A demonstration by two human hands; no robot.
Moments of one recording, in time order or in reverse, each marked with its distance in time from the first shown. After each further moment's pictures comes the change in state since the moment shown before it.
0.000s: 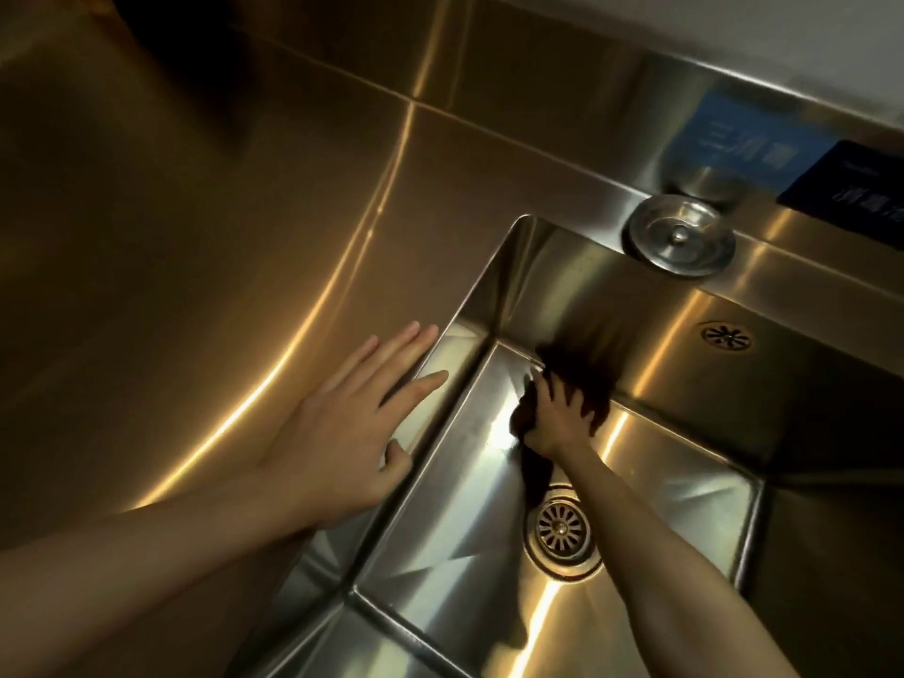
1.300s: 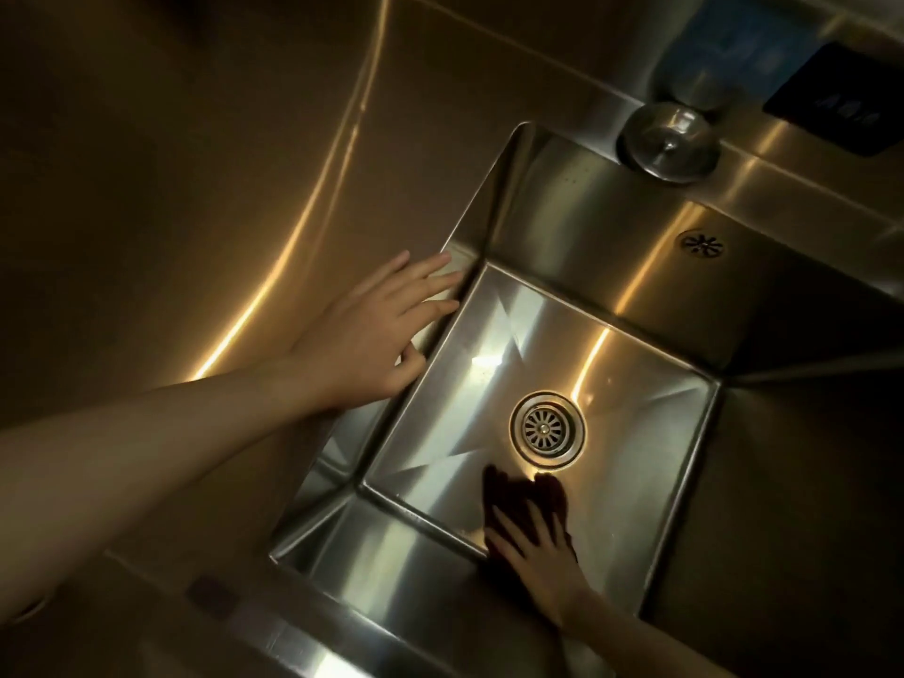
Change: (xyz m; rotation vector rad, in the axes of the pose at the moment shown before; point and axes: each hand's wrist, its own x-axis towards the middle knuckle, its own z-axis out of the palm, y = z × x) left_hand -0.002 -0.009 0.011 -0.089 0.050 0.221; right_hand -0.249 0.062 0.147 -0.531 -0.277 -0.420
